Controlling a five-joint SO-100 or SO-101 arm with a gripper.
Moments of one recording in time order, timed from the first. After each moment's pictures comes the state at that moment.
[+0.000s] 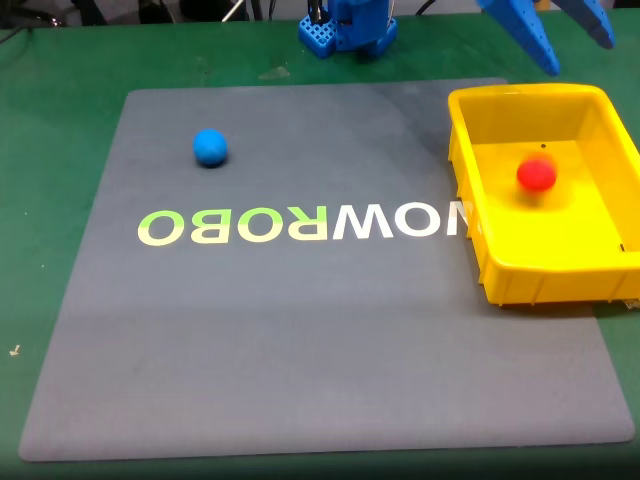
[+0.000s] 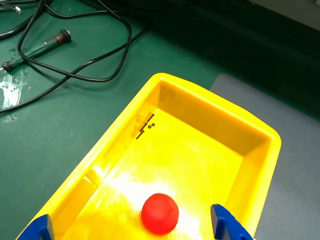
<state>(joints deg) -27.2 106.6 102.3 34.7 -91.2</state>
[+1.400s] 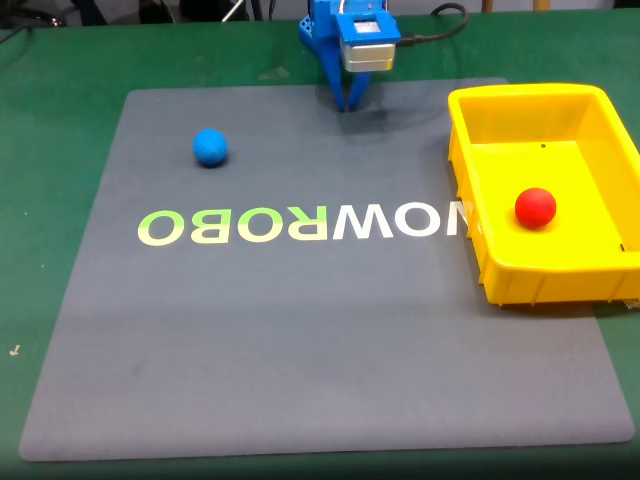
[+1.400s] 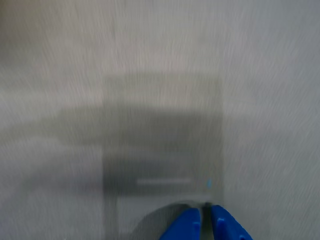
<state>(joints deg) 3.0 189.8 175.9 76.4 -95.0</state>
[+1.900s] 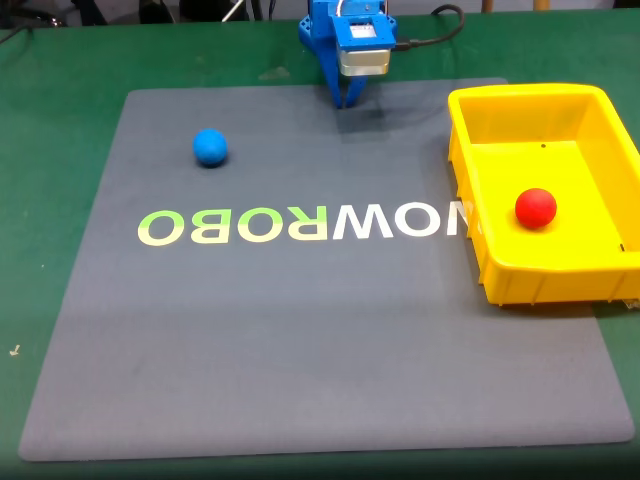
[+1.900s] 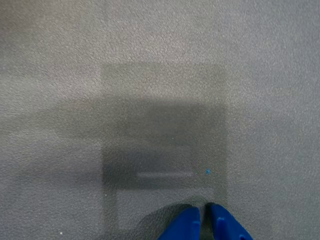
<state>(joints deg) 3.3 189.8 175.9 78.0 -94.7</state>
